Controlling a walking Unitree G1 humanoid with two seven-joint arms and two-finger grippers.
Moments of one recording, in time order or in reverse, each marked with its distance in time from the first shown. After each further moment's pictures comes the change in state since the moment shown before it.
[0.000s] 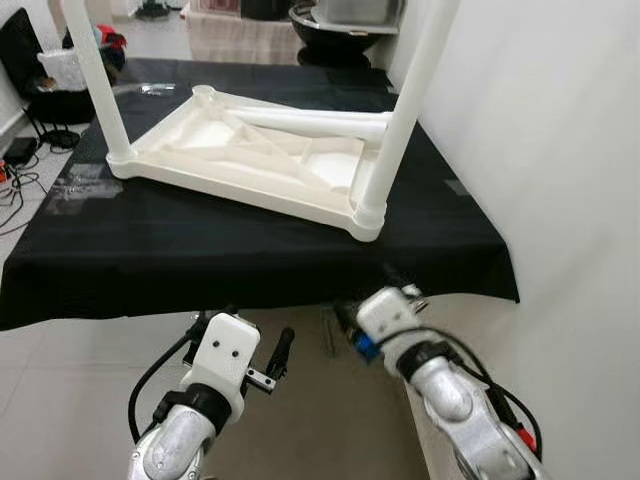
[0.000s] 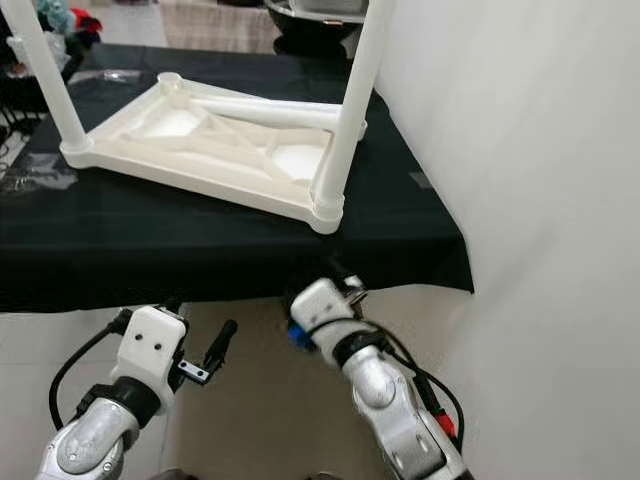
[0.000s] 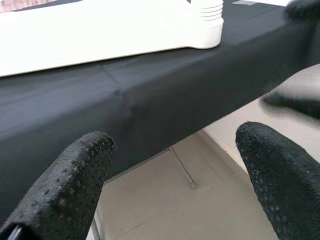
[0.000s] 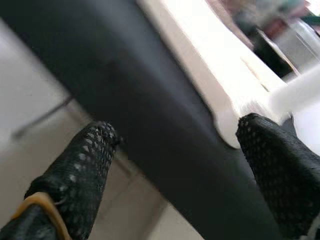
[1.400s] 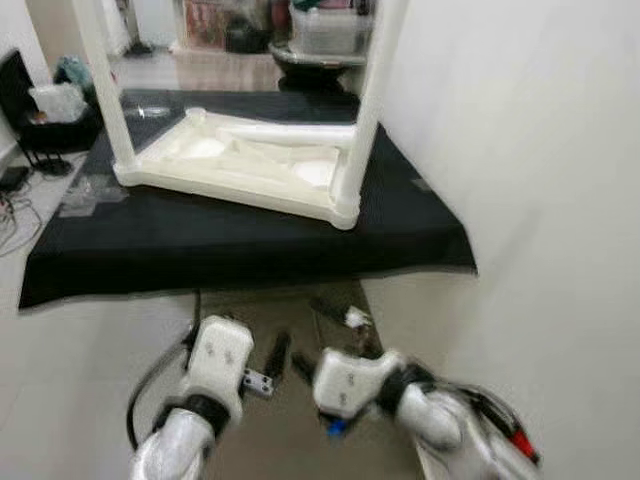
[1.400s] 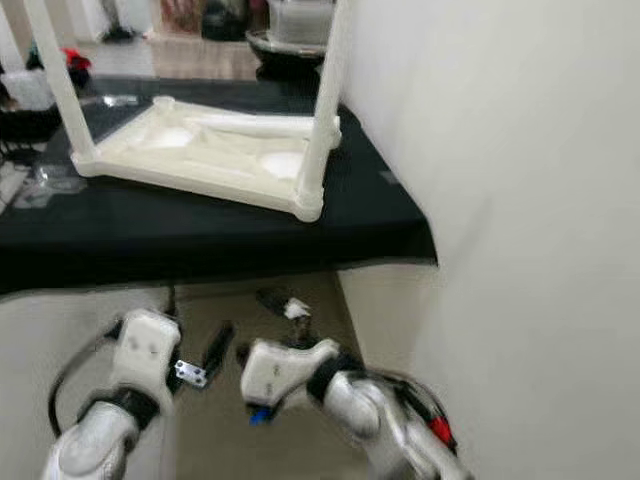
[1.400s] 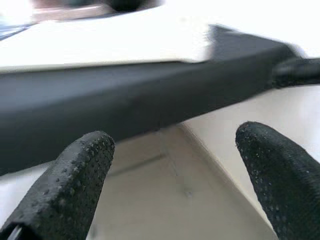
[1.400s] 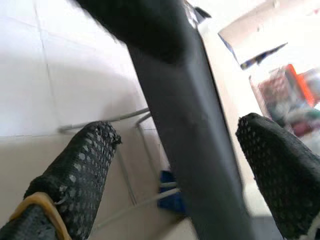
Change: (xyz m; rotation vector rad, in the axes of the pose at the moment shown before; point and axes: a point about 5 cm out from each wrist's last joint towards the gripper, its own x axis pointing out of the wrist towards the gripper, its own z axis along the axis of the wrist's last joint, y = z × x) left arm -0.002 0.000 -0.002 -0.093 -0.007 0.053; right arm -0.009 0.016 0.024 -0.252 -0.174 0.193
